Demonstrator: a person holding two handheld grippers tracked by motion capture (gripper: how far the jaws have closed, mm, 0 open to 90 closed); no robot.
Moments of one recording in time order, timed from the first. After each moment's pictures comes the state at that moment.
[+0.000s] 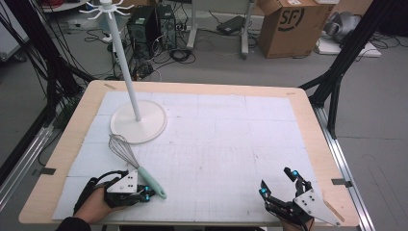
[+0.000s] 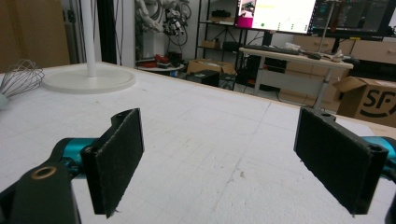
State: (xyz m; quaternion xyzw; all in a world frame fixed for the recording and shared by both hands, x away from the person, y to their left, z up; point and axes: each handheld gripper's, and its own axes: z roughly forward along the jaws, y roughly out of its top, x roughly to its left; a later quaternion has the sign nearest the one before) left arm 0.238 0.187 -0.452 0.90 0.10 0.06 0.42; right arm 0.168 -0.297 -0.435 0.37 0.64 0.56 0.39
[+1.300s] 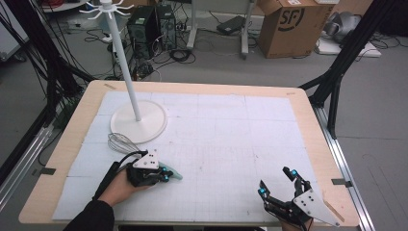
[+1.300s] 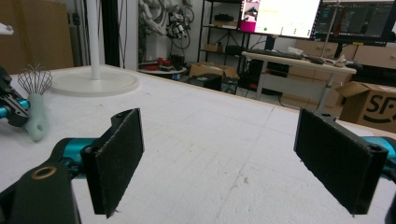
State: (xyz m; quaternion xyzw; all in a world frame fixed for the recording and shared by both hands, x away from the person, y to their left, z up) left arm 0.286 0.143 -0.446 0.89 0.15 0.06 0.42; right arm 0.168 -0.294 -0.434 0.36 0.64 0.56 0.39
